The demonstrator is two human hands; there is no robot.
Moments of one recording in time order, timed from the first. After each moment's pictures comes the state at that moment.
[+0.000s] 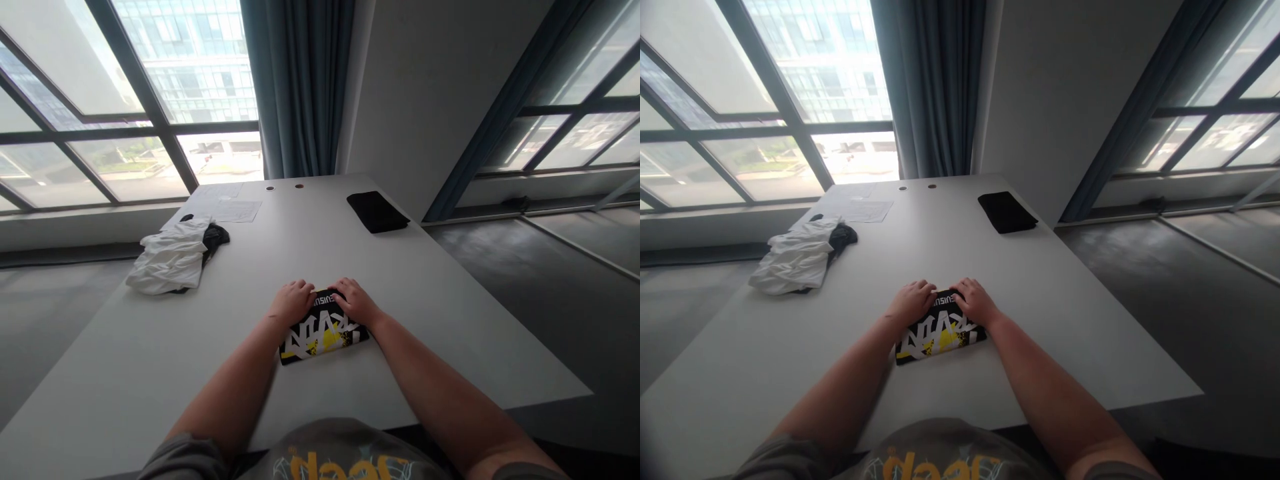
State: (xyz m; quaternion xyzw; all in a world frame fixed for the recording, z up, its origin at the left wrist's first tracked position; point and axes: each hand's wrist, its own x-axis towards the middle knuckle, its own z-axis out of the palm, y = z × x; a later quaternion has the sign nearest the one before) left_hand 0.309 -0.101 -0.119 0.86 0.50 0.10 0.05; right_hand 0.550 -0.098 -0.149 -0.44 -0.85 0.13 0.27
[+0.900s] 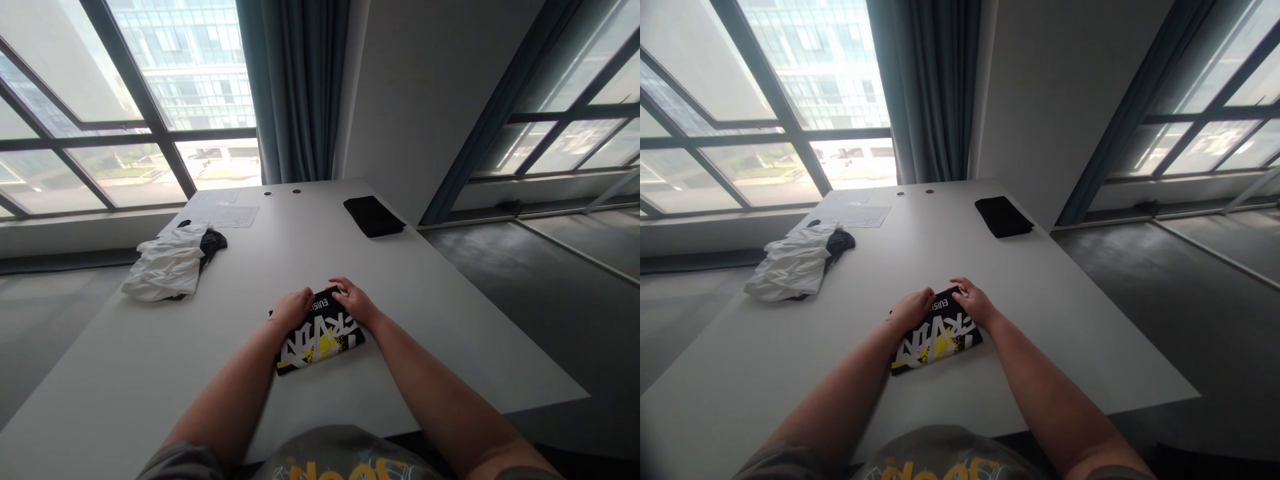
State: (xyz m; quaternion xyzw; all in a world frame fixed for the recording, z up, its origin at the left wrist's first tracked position) left_hand 0.318 -0.097 -0.127 0.82 0.56 0.07 0.13; right_hand 0.552 -0.091 -0.153 -0.43 -0.64 0.50 0.40
